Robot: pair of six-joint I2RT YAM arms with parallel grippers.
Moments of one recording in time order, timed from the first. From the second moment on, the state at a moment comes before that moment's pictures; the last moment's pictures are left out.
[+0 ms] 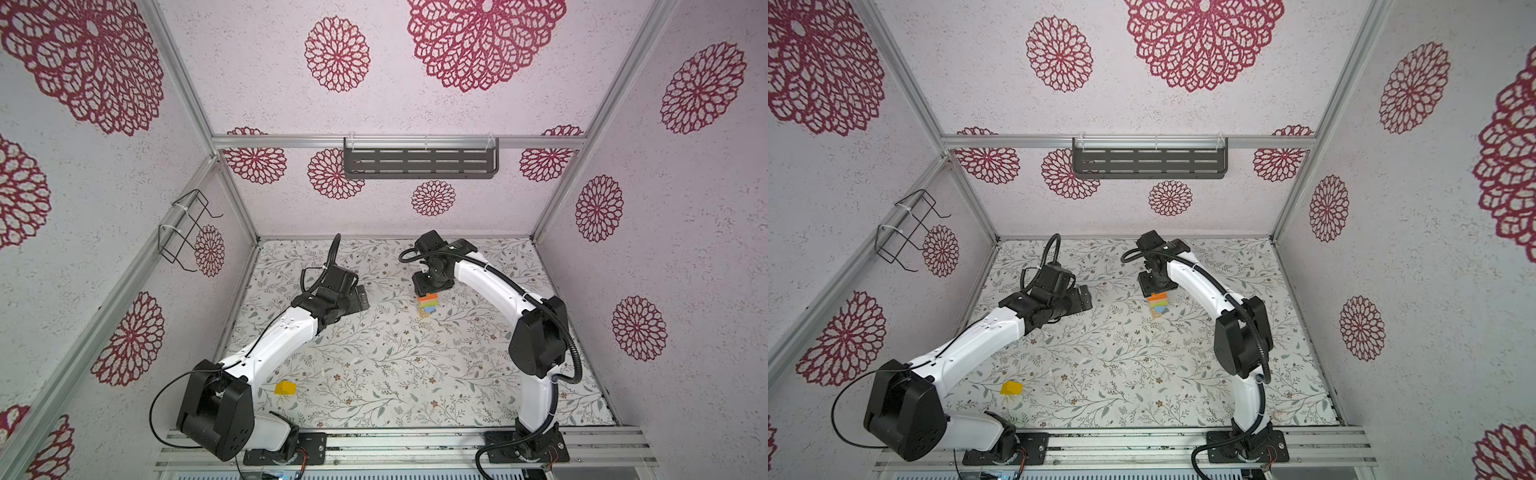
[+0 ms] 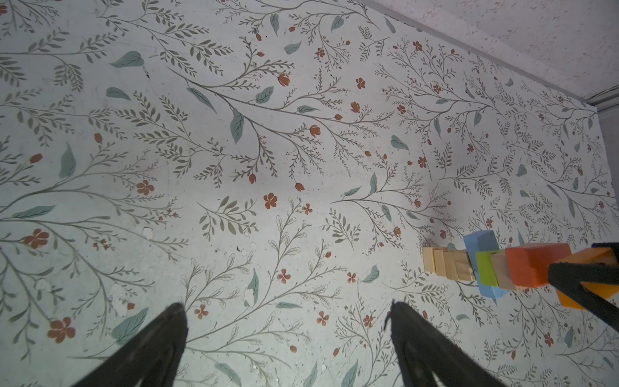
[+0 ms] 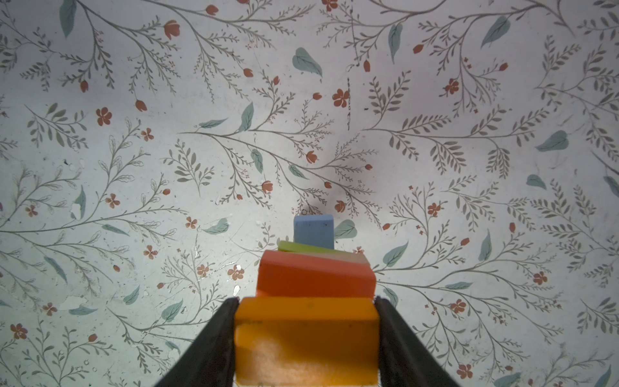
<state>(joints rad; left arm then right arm) -0.47 1.43 1.05 -0.50 -0.18 -0.63 0.58 1.97 1.85 -1.08 0.07 0.20</state>
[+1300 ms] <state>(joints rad) -0.47 1.45 1.05 -0.49 -0.17 -0.63 0.58 1.97 1.81 -1.06 0.07 0.21</state>
